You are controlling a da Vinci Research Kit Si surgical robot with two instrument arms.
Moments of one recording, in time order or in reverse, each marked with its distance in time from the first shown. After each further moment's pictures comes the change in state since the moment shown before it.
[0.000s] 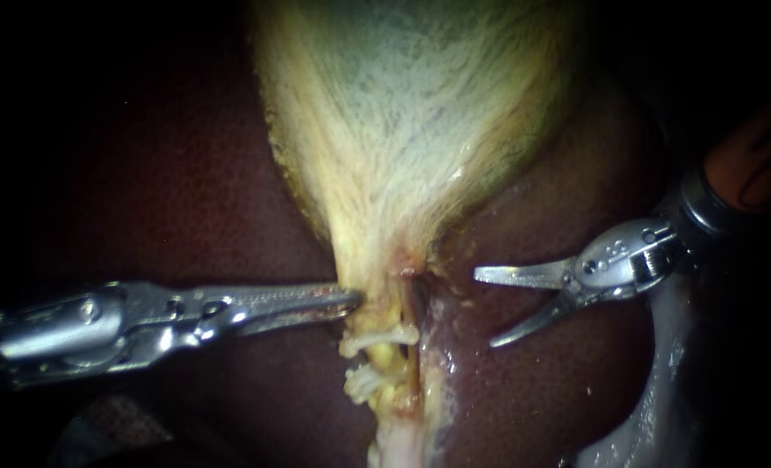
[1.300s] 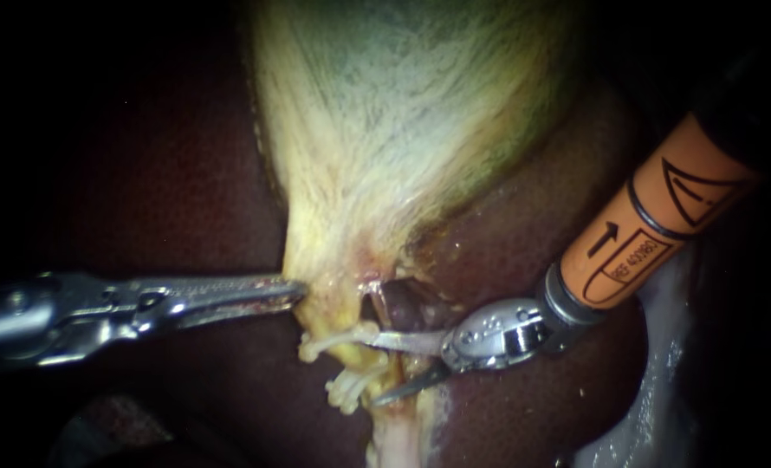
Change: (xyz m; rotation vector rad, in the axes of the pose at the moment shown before) right arm -0.003 -0.005 0.015 0.166 0.021 0.083; left arm -0.002 0.001 -0.006 -0.013 0.006 -0.011
